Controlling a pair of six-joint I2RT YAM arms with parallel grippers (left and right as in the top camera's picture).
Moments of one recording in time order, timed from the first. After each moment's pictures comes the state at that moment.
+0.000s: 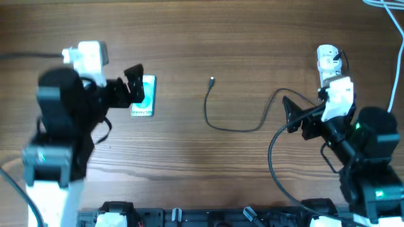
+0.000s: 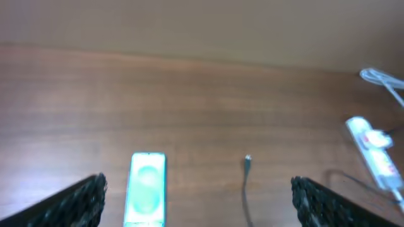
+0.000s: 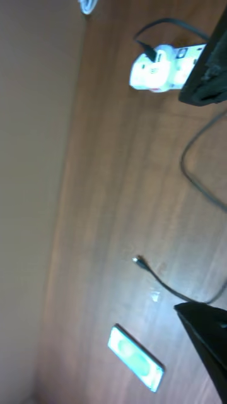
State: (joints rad) left arm -0.06 1.00 1.22 -0.72 0.14 -0.15; right arm 0.06 0.73 0.91 -0.63 -0.23 -0.09
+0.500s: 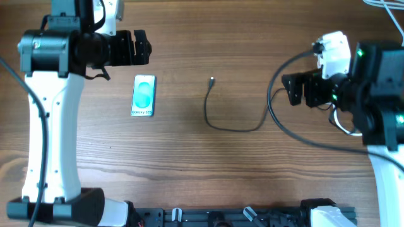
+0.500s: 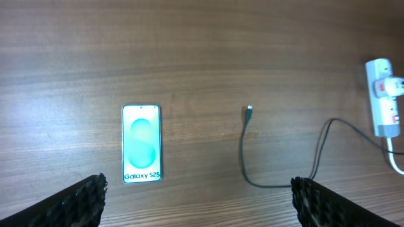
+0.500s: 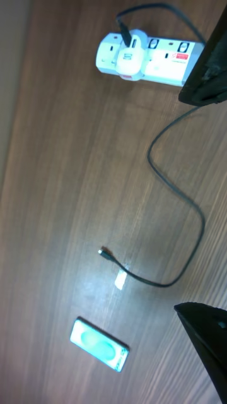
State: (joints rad) left arm -0.06 1.63 1.95 -1.33 0.21 -0.09; right arm 0.06 1.20 1.43 -1.04 -0.25 -0.14
